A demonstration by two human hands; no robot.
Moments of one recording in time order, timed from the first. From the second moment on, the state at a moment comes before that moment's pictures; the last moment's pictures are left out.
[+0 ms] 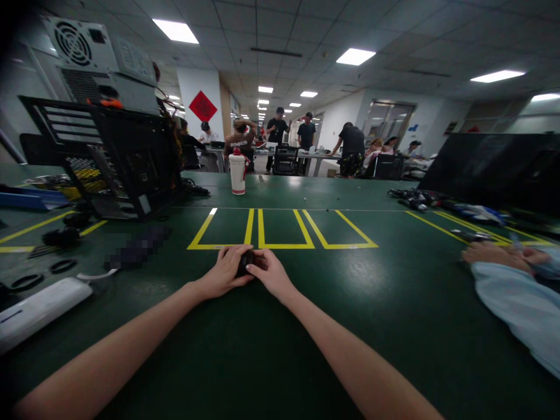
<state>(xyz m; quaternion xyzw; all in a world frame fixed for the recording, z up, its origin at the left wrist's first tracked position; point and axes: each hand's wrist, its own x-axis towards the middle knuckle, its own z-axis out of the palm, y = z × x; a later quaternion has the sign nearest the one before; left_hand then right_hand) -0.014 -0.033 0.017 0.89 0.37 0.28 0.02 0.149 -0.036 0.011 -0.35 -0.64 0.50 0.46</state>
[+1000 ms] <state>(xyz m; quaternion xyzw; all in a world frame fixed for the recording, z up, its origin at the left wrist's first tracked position) -0.015 -0.034 0.018 0.89 0.37 0.28 0.03 0.149 -0.036 0.010 -0.34 -0.65 0.51 0.46</state>
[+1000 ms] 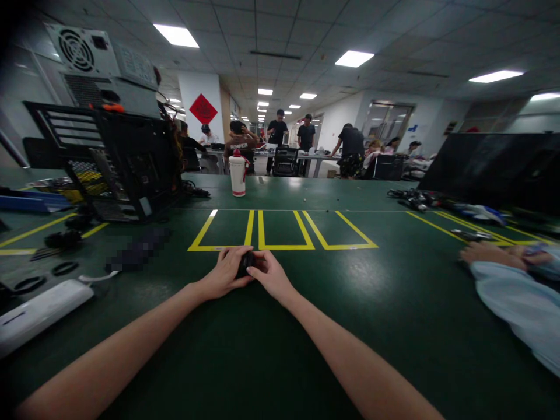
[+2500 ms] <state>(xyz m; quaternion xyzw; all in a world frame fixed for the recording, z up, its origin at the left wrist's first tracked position) -0.014 -0.033 0.019 0.89 0.37 0.28 0.04 0.148 -0.042 0.012 -0.33 -0.64 0.51 0.47</state>
